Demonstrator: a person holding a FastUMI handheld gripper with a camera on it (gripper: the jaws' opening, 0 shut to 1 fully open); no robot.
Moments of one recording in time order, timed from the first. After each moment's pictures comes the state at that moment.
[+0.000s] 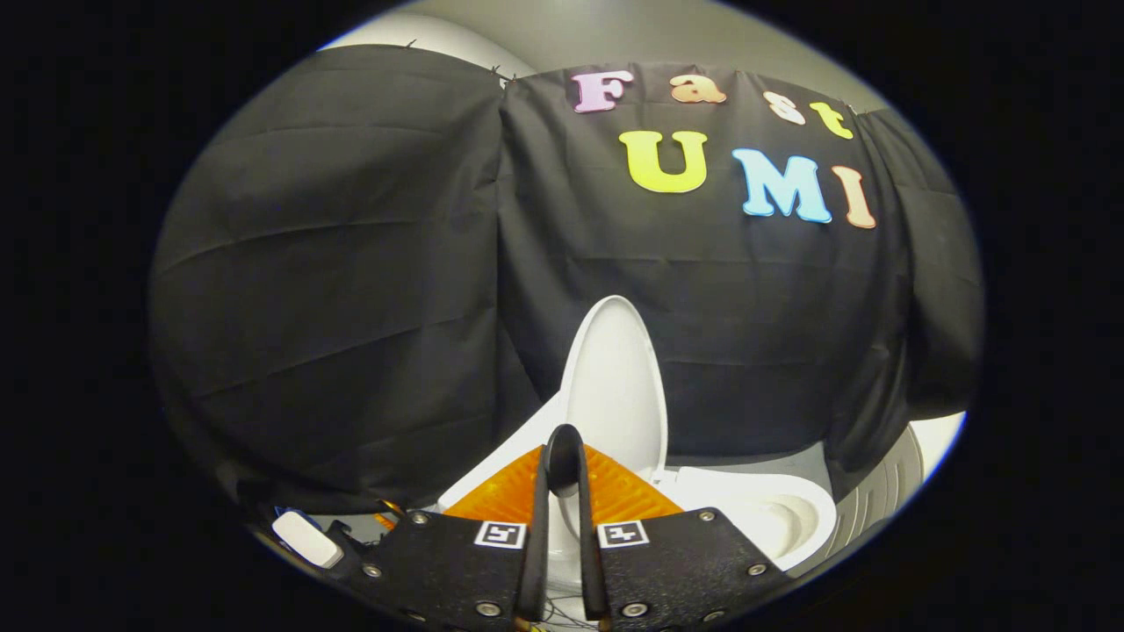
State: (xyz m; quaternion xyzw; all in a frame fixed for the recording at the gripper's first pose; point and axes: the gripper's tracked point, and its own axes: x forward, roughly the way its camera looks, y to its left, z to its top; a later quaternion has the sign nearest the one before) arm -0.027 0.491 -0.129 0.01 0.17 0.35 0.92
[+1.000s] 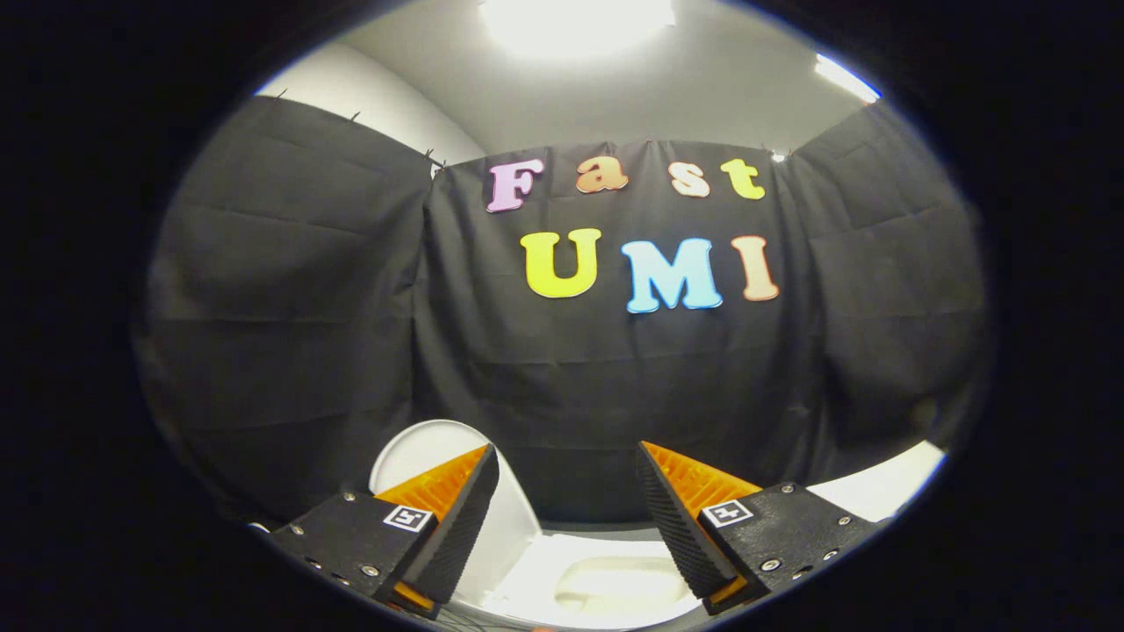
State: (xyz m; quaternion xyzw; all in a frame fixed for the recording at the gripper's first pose) arm 0.042 0.220 0.017 -0.01 -0.01 0.20 0.98
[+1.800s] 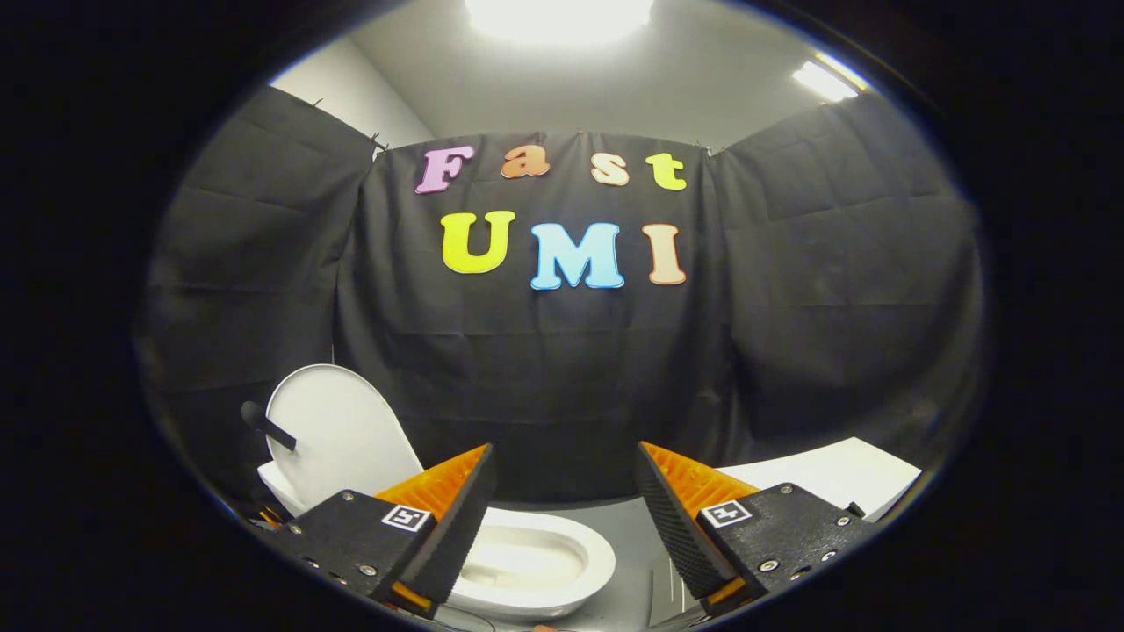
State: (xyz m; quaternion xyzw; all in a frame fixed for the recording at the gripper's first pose) arm 0.039 0.063 -0.056 0.00 0.04 0.12 0.99
